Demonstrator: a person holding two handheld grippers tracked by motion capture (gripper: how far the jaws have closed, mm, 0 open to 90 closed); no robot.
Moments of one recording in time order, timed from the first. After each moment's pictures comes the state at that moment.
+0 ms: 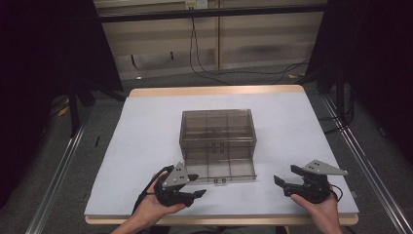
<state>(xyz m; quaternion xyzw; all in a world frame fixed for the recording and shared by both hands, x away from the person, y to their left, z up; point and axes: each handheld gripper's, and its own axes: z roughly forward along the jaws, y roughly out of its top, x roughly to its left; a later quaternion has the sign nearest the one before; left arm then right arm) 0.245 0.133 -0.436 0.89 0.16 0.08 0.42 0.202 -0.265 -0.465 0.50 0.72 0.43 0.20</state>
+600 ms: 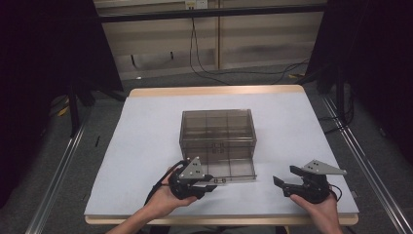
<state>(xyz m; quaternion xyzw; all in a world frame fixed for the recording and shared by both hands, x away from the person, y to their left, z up) 0.261 0.101 -0.437 0.90 0.12 0.05 0.41 0.203 -0.264 -0.466 0.50 0.73 0.43 0.20</state>
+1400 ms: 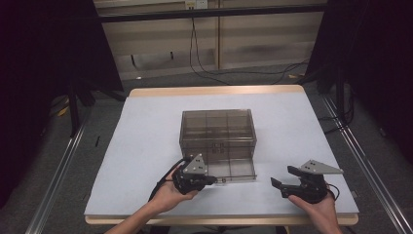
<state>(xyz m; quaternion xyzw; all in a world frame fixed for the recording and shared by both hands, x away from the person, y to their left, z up) 0.279 0.096 -0.453 0.91 0.12 0.04 0.40 0.204 -0.259 -0.466 0.49 0.74 0.43 0.19</state>
